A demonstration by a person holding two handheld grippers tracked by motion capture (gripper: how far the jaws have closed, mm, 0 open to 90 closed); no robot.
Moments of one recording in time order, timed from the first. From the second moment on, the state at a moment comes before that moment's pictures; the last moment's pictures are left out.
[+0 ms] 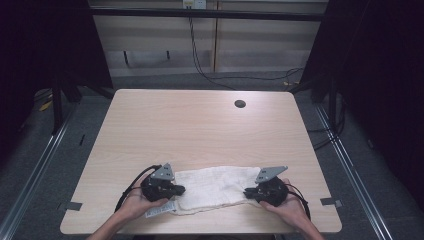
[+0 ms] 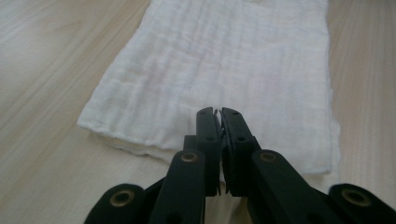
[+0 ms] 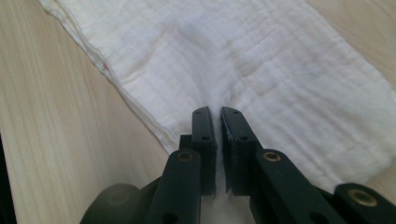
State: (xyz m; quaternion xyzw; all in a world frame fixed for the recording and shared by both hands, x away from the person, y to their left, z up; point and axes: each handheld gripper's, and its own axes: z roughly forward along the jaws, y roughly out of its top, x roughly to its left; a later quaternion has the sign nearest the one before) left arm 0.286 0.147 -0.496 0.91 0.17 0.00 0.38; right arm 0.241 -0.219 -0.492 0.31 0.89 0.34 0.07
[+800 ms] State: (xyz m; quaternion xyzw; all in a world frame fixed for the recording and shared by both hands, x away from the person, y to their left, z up) left arm 0.289 0.156 -0.483 0.89 0.19 -0.04 0.42; right arm 0.233 -0.208 -0.477 0.32 0.86 0.40 0.05
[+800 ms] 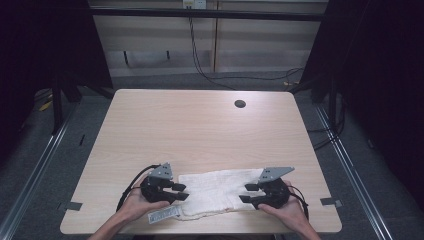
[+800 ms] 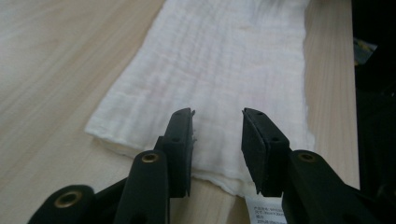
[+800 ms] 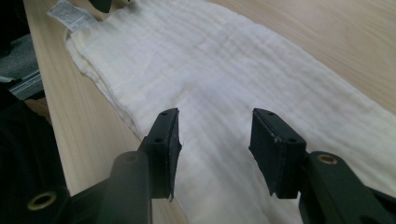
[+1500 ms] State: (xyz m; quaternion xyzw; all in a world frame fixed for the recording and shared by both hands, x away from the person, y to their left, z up) left arm 0.335 0.158 -0.478 0.87 0.26 0.00 0.42; right arm 0.230 -0.108 -0.472 0.22 0.89 0.41 0.00
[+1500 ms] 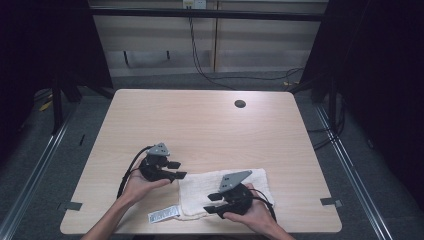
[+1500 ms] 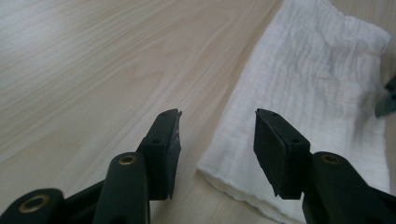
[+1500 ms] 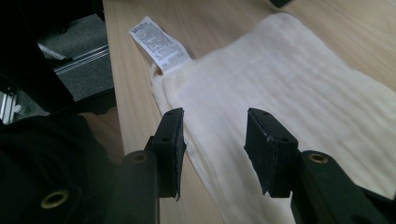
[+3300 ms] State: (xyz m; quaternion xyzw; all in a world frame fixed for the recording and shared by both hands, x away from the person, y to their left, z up) left arm 0.328 0.153 -0.498 0.89 0.25 0.01 0.39; right arm 0.225 -0.043 -0.499 0.19 0.90 0.39 0.02
